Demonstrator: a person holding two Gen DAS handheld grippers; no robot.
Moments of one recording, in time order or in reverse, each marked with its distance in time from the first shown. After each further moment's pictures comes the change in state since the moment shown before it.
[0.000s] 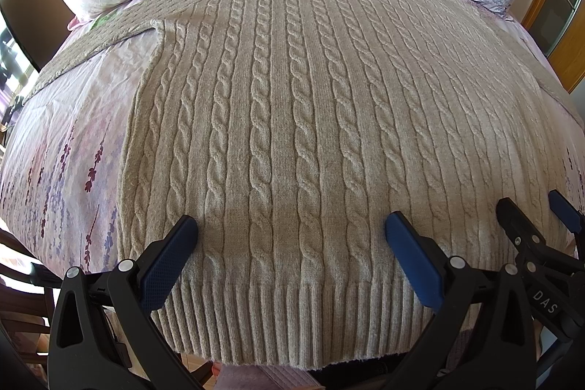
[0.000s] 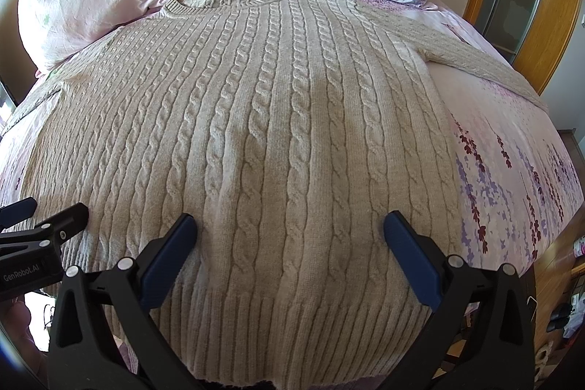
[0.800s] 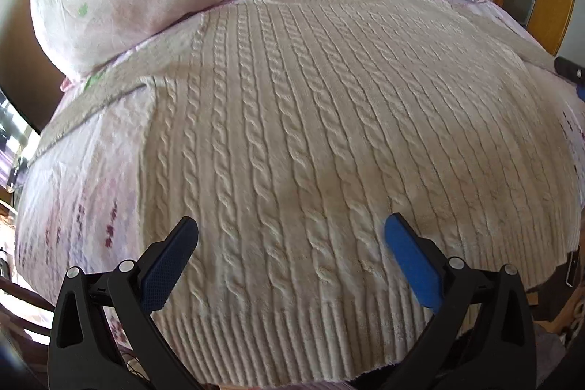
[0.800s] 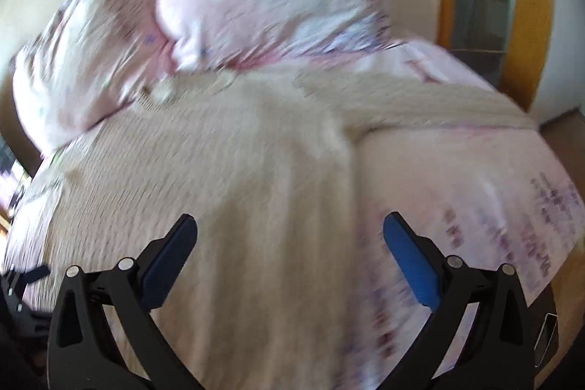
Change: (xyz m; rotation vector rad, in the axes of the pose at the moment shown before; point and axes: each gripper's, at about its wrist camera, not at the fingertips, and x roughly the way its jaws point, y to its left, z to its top) left arm -0.016 -0.001 0.008 0.173 -0.163 0.031; right arm -0.022 -0.154 0.075 0.272 -0.256 0.012
